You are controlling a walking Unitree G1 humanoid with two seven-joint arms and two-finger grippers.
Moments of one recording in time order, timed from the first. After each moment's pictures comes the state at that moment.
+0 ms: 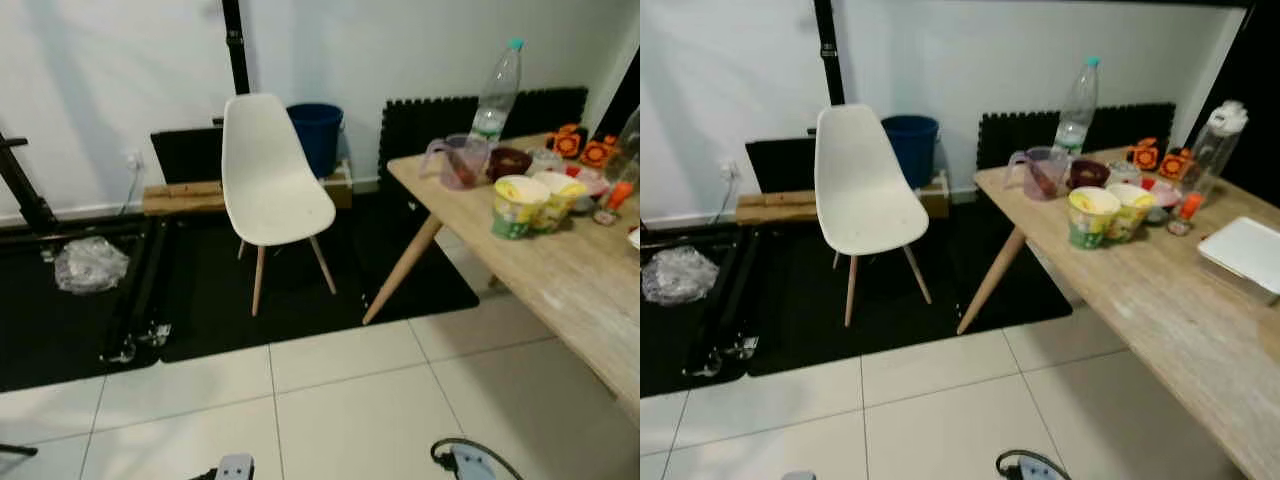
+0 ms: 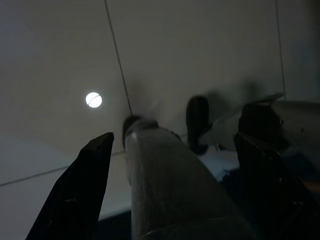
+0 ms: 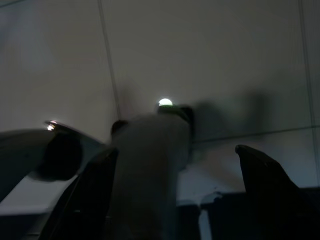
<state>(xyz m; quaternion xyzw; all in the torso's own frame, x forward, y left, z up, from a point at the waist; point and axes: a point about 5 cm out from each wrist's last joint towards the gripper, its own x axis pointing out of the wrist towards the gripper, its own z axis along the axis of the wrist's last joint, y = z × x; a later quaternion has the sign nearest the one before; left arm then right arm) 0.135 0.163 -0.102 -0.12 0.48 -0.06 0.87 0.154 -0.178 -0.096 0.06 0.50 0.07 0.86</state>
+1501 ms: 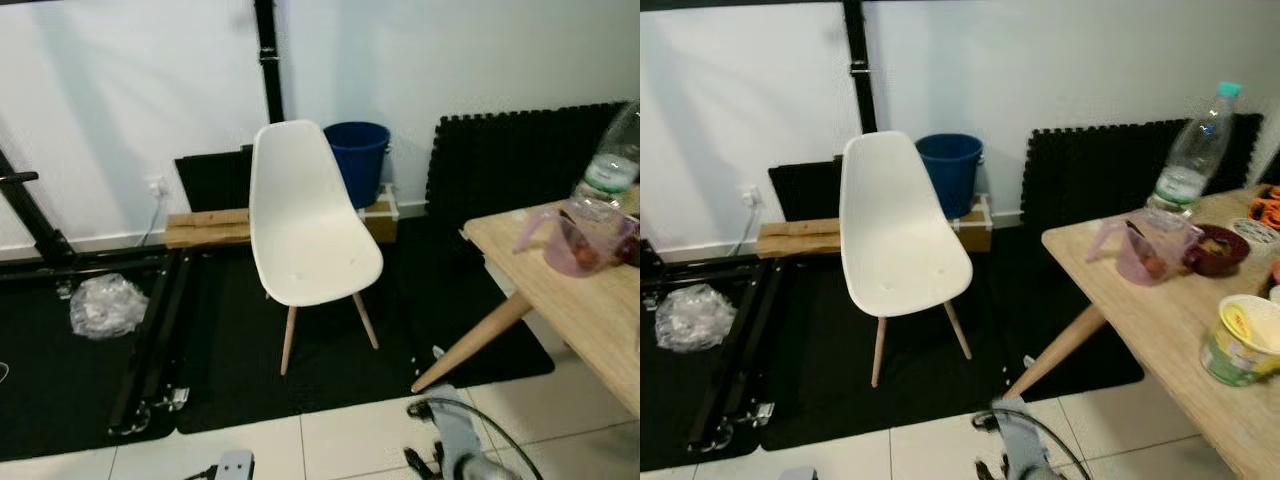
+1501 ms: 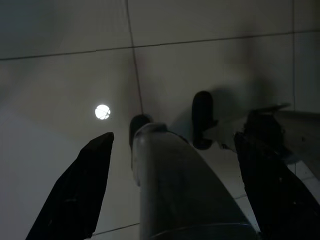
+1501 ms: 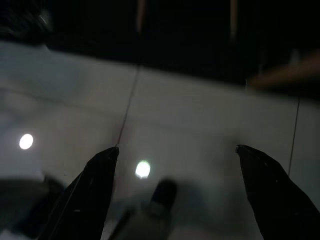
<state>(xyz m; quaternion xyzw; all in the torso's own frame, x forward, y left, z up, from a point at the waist) 0.138 0.163 -0.101 -0.13 0.48 -0.06 0.86 0.252 -0.148 -0.039 -0.06 0.33 0.22 0.91</state>
